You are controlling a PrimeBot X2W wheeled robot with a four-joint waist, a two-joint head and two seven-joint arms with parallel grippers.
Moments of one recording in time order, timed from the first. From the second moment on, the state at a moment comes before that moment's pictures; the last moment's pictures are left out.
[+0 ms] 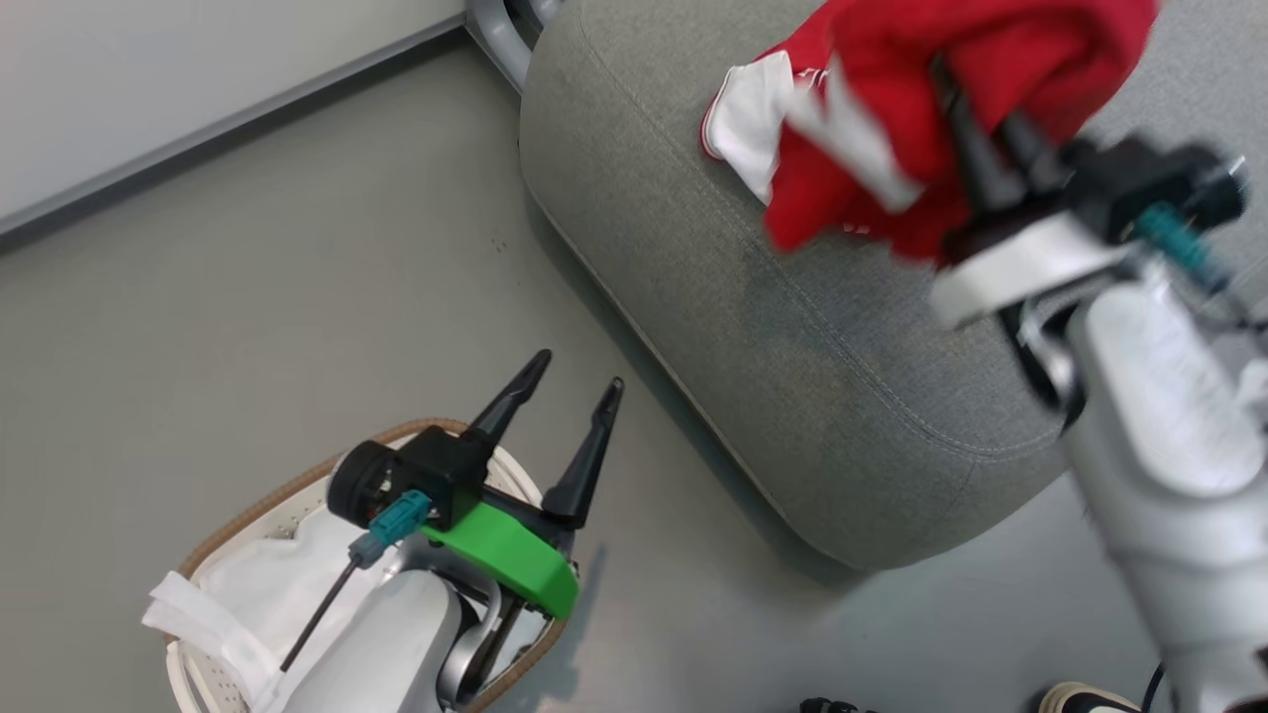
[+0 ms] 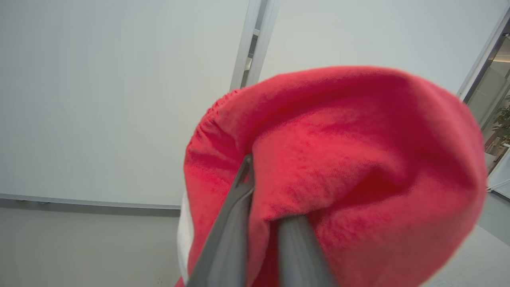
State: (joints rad) left arm -0.38 0.16 -0.61 0.33 -0.45 -0.13 -0.26; right arm -0.69 -0.19 0.23 0.34 0.16 0.13 -0.26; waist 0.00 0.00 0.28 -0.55
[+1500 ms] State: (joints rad) left arm -0.45 0.24 -0.49 0.39 -0.43 -0.13 -0.26; right arm -0.74 -0.15 -0.27 0.67 -0.06 0.13 -0.26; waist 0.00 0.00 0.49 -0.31
